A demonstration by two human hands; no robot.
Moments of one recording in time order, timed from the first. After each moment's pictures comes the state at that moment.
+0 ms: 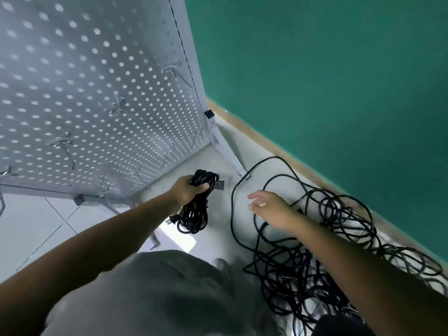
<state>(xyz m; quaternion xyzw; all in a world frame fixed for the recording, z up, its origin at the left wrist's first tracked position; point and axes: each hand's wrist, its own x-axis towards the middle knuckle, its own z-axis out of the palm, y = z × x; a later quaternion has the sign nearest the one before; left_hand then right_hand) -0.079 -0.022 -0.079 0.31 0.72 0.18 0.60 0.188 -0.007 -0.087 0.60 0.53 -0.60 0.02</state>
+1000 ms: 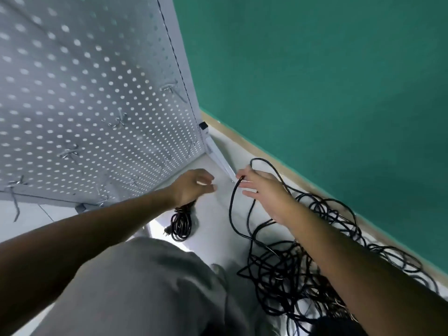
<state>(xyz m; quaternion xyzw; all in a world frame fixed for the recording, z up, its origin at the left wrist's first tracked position) -0.058 0.001 -0.018 0.51 0.67 0.09 0.54 0.164 0.018 -0.011 0.58 0.38 -0.69 -0.21</state>
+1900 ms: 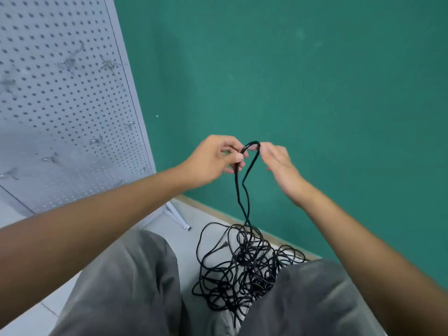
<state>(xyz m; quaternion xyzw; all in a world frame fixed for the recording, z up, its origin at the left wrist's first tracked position) 0.135 -0.128 0.390 0.70 0.39 0.36 0.47 0.334 -0.147 0.370 0.58 0.63 -0.36 -0.38</state>
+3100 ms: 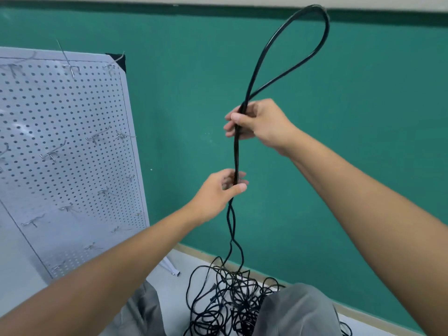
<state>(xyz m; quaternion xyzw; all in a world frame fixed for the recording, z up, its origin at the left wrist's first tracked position) 0.165 -0.214 0.462 0.71 0.36 0.42 0.43 0.306 -0.204 0.604 0.45 0.71 -0.31 -0.45</state>
